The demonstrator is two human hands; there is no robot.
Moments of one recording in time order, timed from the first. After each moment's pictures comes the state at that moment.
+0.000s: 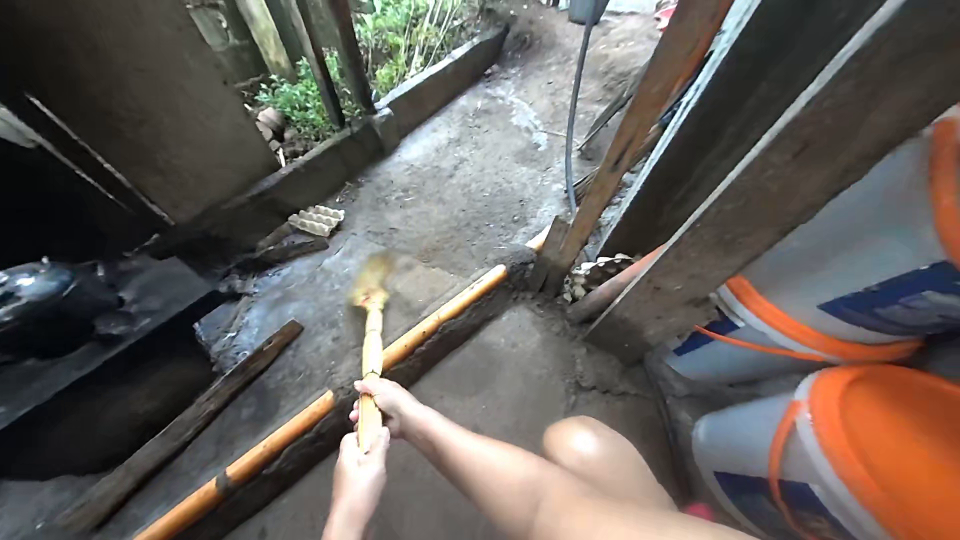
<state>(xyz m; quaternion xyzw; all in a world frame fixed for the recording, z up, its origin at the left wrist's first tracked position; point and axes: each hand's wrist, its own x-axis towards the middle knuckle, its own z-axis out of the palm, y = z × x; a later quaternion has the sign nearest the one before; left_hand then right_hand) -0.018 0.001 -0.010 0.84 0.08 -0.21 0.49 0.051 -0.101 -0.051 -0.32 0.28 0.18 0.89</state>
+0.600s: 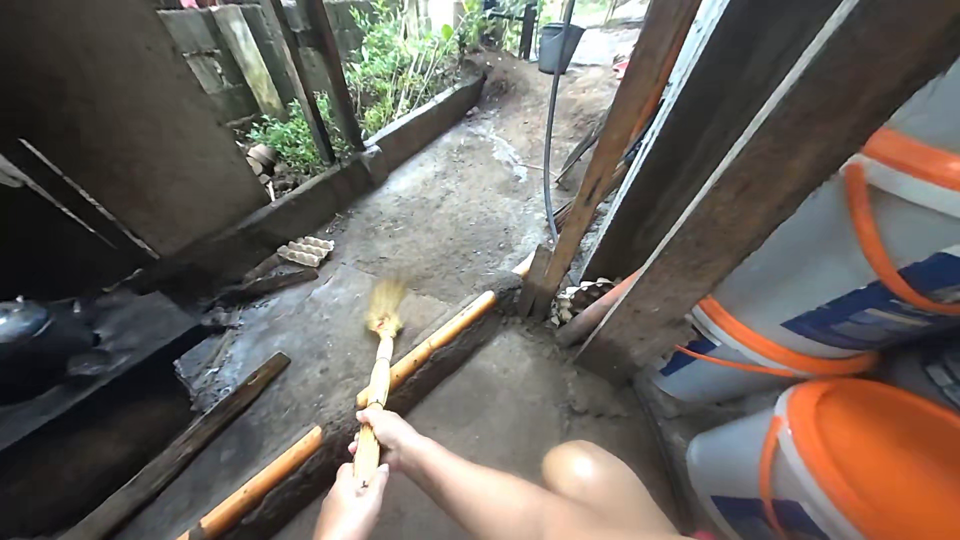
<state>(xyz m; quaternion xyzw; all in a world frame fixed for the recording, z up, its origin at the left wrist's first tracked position) 0.005 0.011 -0.010 0.90 -0.01 -0.28 0.35 0.051 -0.108 -0.058 -0.31 0.33 0.16 0.88</state>
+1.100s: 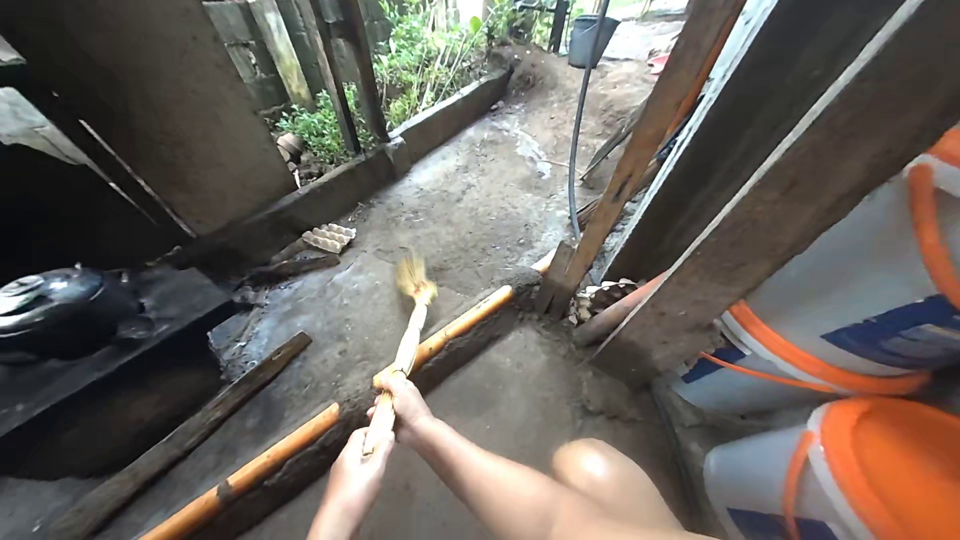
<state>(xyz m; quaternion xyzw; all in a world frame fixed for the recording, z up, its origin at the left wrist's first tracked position) 0.003 0.020 -0.004 0.87 -0.02 -0.22 0.44 0.049 -0.100 -0.044 -0.32 0.31 0.06 0.90</state>
